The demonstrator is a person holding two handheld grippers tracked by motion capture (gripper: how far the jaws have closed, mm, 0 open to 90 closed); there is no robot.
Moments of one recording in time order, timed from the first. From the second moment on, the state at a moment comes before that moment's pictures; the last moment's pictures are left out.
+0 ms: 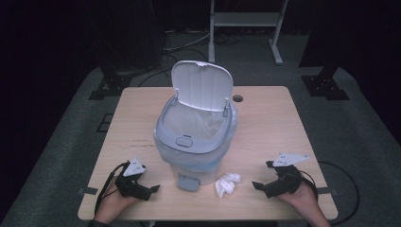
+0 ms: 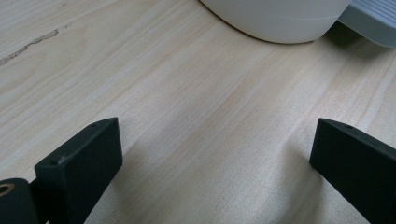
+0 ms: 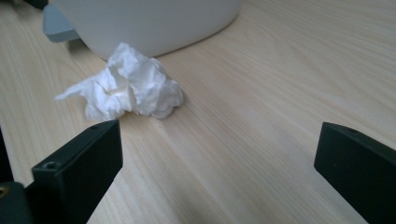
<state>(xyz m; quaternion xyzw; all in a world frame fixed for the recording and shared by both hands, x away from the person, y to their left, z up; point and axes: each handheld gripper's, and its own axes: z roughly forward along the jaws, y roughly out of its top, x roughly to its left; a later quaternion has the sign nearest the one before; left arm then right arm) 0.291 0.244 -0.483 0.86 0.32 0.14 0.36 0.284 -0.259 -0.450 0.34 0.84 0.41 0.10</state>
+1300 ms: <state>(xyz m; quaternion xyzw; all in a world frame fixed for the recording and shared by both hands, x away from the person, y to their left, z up) 0.291 0.243 -0.483 0.86 0.32 0.14 0.36 0.300 -0.197 -0.451 0.29 0.85 0.43 0.06</state>
